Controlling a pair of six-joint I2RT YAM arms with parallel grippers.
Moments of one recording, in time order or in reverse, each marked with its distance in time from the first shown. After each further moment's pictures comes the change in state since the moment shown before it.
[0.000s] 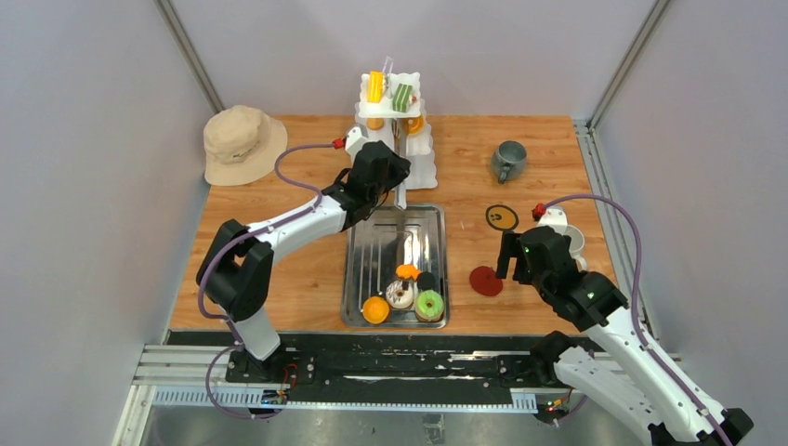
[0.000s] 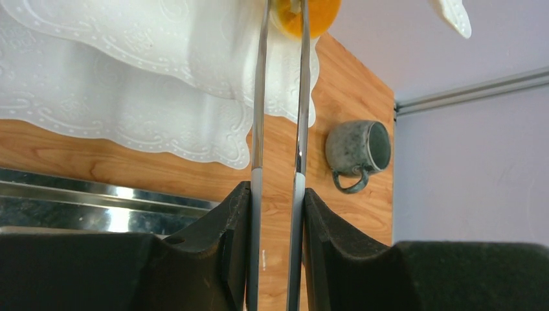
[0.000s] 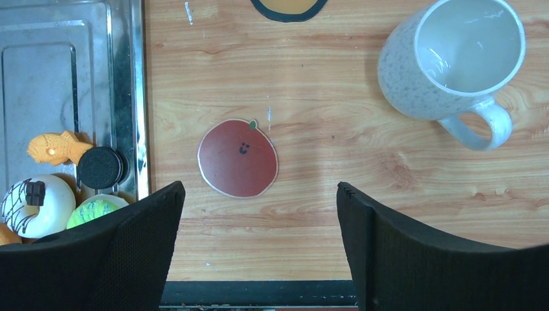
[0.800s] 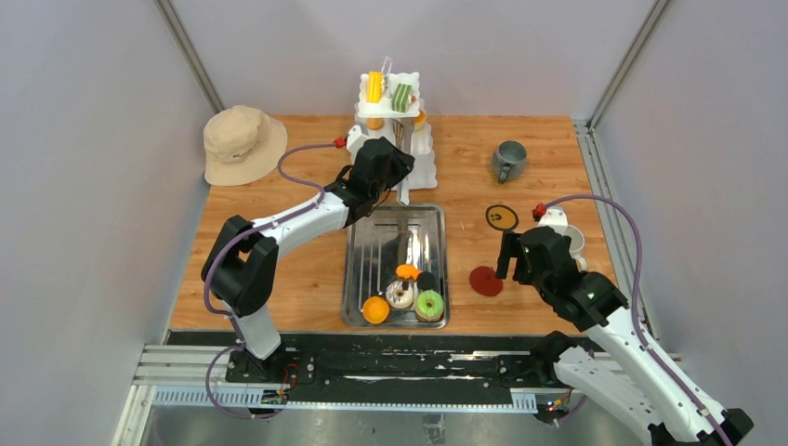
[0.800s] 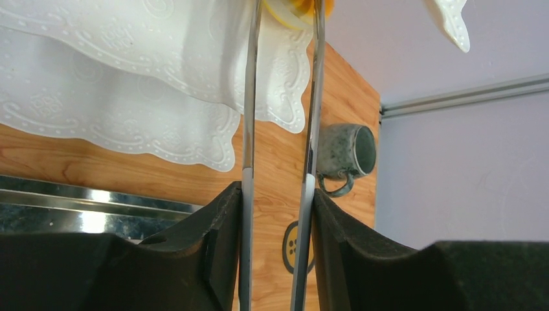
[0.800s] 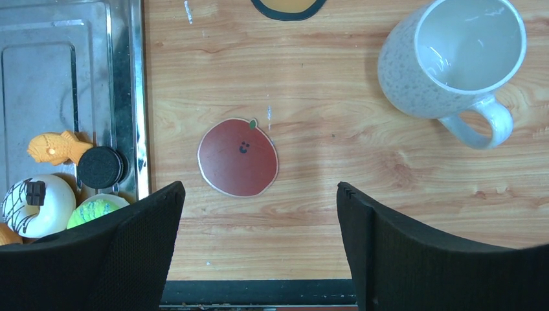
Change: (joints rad) left arm 0.014 0.047 0.042 0.016 0.029 -0.065; right arm 0.000 -0.001 0.000 -0.003 -0.001 0.006
